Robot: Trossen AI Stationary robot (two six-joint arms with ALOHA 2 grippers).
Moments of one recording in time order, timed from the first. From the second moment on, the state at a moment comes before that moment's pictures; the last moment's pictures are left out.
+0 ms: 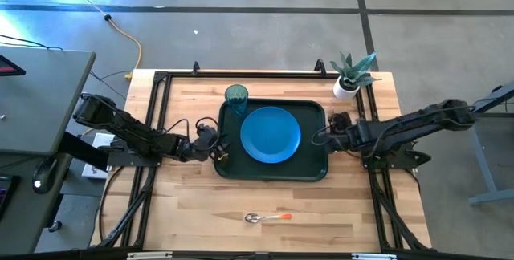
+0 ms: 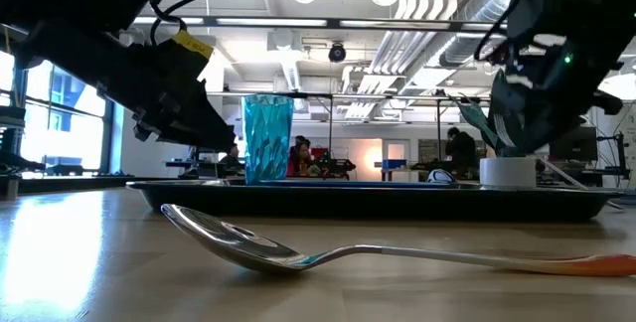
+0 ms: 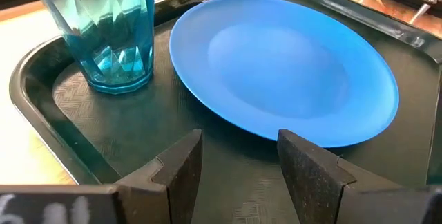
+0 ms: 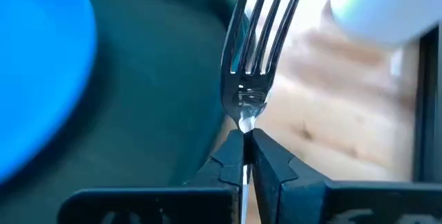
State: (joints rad) left arm -0.24 1.40 0.35 0.42 -0.70 -0.62; right arm 0.13 1.07 0.54 -0.84 0.70 1.25
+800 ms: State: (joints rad) left arm -0.29 1.40 0.35 0.62 -0.71 -0.42; right arm 0.13 1.06 0.54 0.15 0.64 0.40
